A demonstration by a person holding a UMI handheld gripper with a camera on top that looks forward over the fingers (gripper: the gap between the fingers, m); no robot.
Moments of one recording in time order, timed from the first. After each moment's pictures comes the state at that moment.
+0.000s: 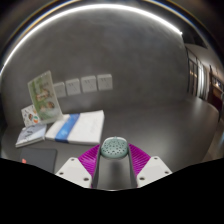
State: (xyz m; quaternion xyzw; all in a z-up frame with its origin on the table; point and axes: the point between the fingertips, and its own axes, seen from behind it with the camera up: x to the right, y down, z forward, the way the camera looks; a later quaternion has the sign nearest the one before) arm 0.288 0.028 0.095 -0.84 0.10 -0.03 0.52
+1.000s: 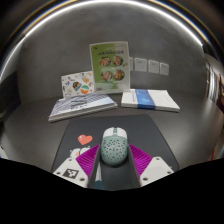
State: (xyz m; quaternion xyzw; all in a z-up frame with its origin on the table) arm -0.092 -0.002 -0.005 -0.87 0.03 -0.01 0.50
